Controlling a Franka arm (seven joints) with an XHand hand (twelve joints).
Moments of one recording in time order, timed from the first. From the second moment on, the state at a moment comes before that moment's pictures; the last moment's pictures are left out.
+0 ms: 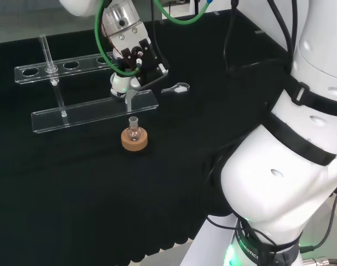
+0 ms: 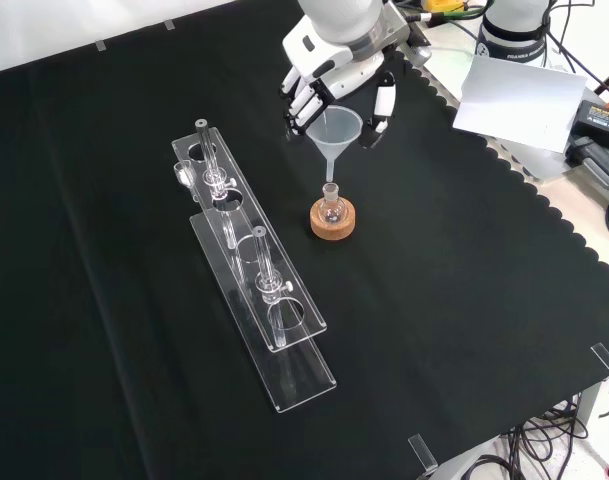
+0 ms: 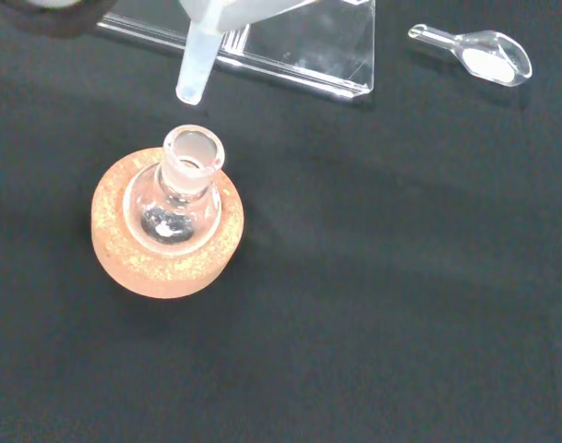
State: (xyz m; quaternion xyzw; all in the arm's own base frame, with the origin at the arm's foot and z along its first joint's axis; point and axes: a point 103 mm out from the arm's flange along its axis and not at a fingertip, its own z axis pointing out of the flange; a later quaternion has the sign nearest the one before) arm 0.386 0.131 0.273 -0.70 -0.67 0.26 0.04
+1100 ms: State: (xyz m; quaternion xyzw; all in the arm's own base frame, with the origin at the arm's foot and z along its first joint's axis) arm 0.394 0.120 0.232 -0.69 -0.66 0.28 0.06
